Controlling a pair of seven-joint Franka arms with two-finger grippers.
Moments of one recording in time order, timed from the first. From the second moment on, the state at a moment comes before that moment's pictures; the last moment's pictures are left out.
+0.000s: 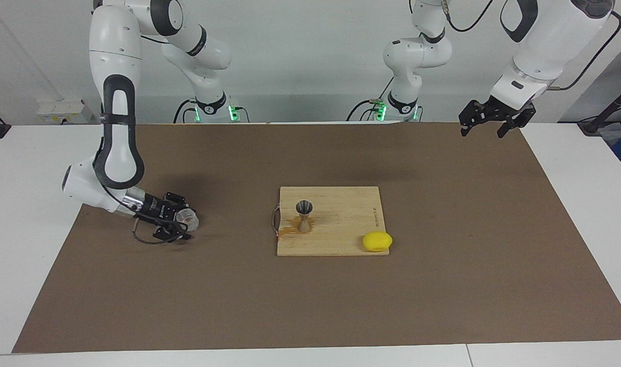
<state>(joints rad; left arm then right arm) 0.01 -0.05 -0.07 -1.65 -0.01 1.52 0.07 -0.24 0.44 0.02 -1.96 0.84 2.05 0.80</state>
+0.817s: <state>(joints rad) 0.01 -0.07 -0.04 -1.61 -0.01 1.48 0.08 -0.21 0.39 0.02 -1.96 0.86 2.04 0.87</state>
